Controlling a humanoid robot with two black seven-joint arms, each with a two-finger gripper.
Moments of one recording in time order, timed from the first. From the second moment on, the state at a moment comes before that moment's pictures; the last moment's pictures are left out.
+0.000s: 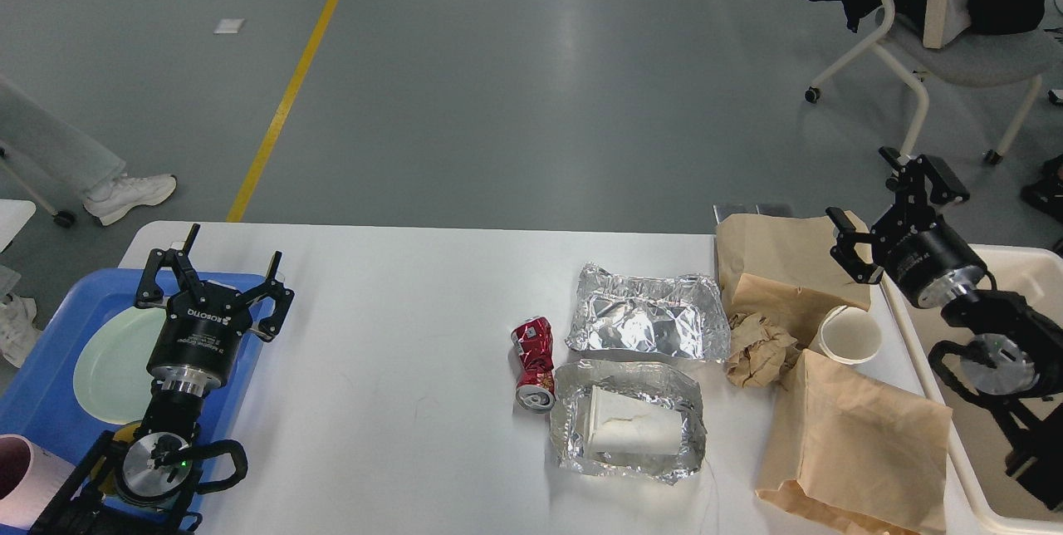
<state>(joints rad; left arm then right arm) -0.22 0.10 -1.52 -0.83 0.26 -0.58 -0.16 0.45 -0.50 1.06 0.85 -0.46 0.32 0.19</state>
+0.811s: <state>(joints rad) -0.22 0.10 -1.52 -0.83 0.26 -0.58 -0.16 2.09 -0.22 -1.37 1.09 -0.27 0.85 0.18</state>
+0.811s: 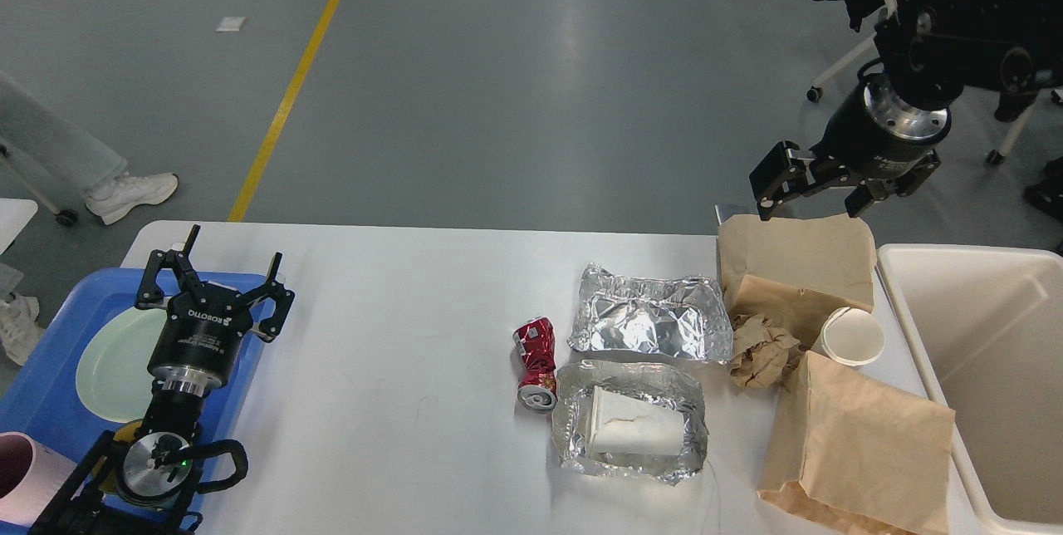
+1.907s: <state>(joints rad) -0.22 0.10 -1.52 -0.83 0.26 -0.58 -0.16 2.36 -0.42 -1.55 1.72 -0.21 0.62 -0.07</state>
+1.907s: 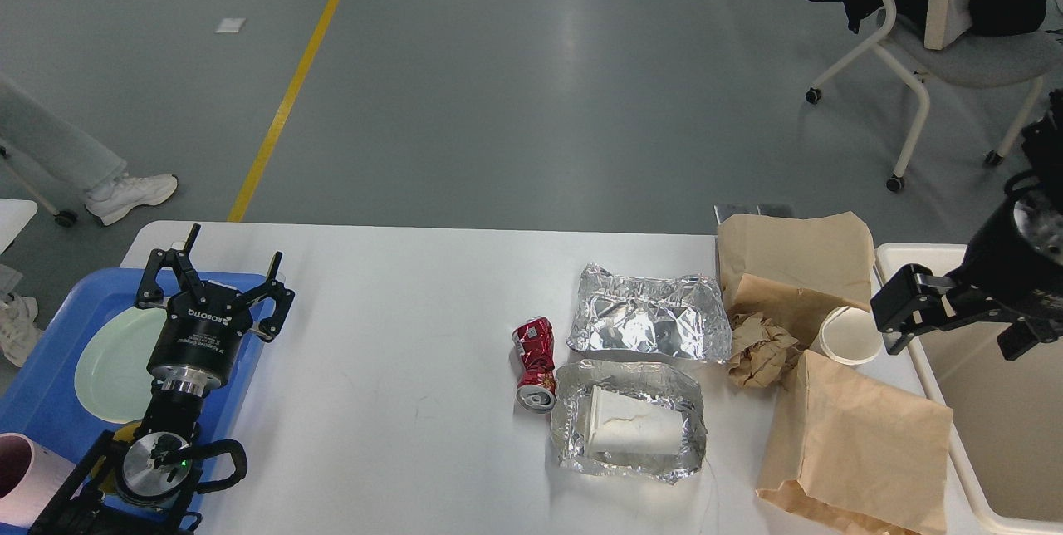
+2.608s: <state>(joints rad) -0.22 0.10 -1.52 -0.83 0.26 -0.58 -0.16 1.56 -0.58 -1.37 1.27 -0.23 0.42 -0.02</state>
